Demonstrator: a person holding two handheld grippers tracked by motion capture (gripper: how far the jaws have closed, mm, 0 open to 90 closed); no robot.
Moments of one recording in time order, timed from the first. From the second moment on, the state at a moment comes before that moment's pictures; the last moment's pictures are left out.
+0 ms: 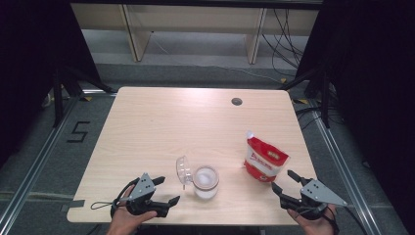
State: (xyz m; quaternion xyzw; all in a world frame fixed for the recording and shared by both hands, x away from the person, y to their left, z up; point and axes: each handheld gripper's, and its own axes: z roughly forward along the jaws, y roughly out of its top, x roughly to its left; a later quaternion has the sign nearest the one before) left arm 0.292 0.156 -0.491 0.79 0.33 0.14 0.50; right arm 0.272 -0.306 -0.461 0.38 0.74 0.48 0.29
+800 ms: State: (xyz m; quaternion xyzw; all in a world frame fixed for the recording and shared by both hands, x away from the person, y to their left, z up) left arm 0.292 0.157 -0.491 0.79 0.33 0.14 0.50; right arm 0.253 -0.291 -0.473 0.36 0.78 0.44 0.27
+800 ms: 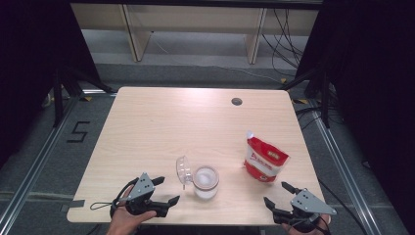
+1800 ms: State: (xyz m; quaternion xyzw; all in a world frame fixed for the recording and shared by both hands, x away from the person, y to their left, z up) left arm 0.286 0.162 -0.473 0.78 0.32 0.15 0.51; right arm 0.252 -0.286 -0.472 0.35 0.78 0.45 0.27
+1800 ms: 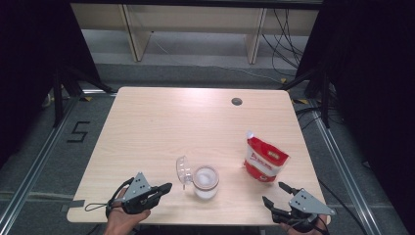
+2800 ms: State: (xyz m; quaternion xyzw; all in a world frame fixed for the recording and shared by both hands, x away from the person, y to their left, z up) left arm 0.301 0.146 -0.449 0.80 0.28 0.16 0.51; right arm 0.254 -0.286 -0.472 0.35 0.78 0.44 0.27
